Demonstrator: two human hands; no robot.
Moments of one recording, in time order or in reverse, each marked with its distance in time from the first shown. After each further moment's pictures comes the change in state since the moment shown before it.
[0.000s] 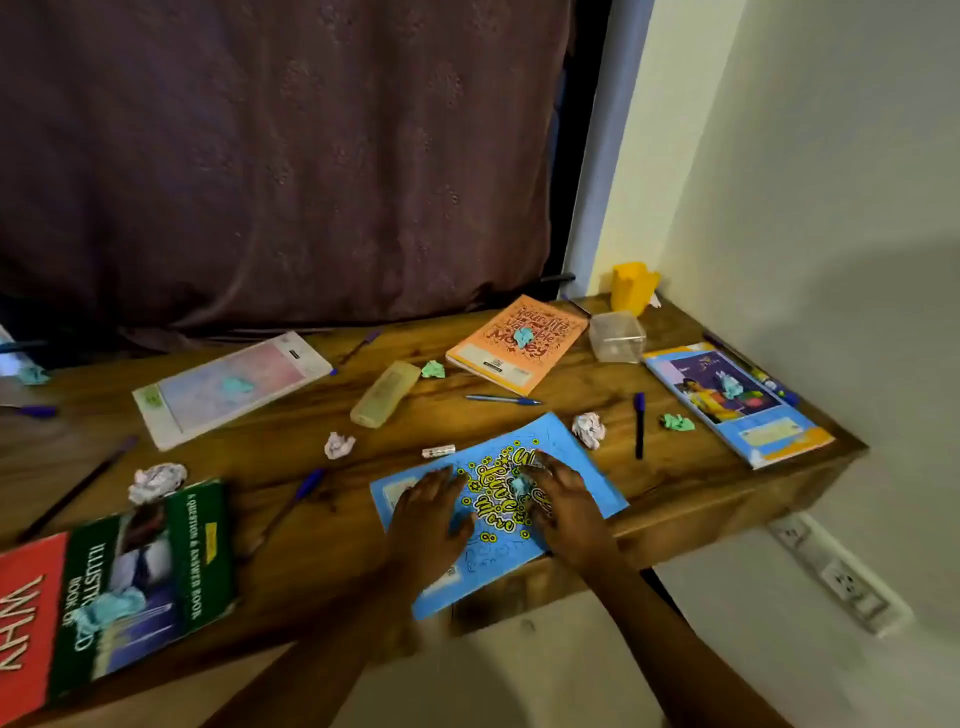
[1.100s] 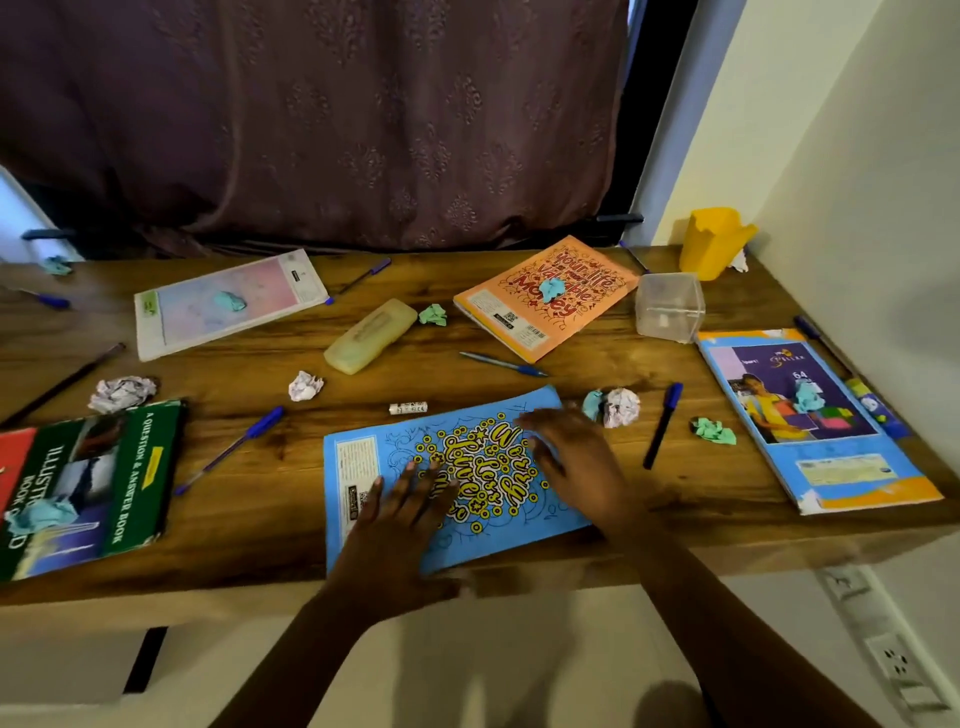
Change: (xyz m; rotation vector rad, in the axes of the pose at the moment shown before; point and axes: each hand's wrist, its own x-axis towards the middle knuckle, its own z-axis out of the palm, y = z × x) left_hand -0.024 0.048 0.022 0.336 -0.160 -0.024; right_hand 0.077 0.084 -0.029 0.090 0.057 -0.407
